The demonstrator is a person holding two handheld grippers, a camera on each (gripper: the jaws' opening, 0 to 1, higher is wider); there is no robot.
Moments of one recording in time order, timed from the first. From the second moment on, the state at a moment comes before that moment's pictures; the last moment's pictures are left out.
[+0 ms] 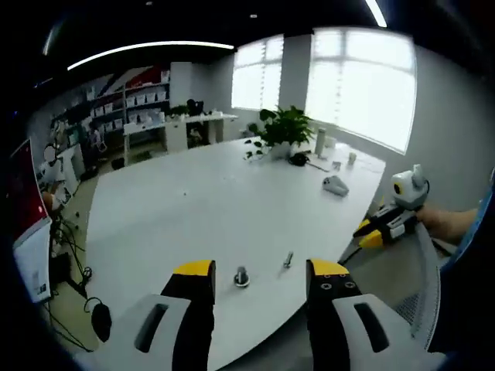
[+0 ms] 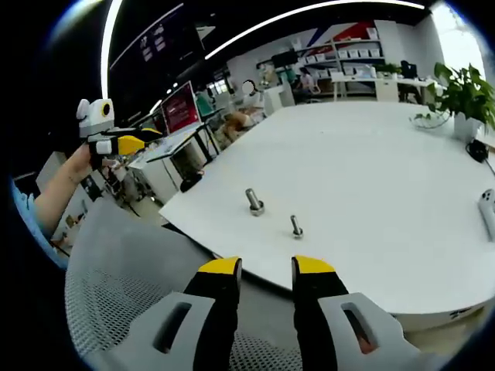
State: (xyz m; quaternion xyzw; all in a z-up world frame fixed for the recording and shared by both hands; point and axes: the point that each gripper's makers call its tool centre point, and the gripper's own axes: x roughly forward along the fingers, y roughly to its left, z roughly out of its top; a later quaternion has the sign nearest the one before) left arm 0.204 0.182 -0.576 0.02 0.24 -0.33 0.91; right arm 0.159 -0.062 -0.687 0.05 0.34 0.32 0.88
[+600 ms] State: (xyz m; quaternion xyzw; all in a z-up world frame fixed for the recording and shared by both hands) left arm 0.164 0.202 -0.637 -0.18 0.23 -0.26 0.92; right arm 0.156 -0.062 -0.693 0.06 0.36 0.32 0.87
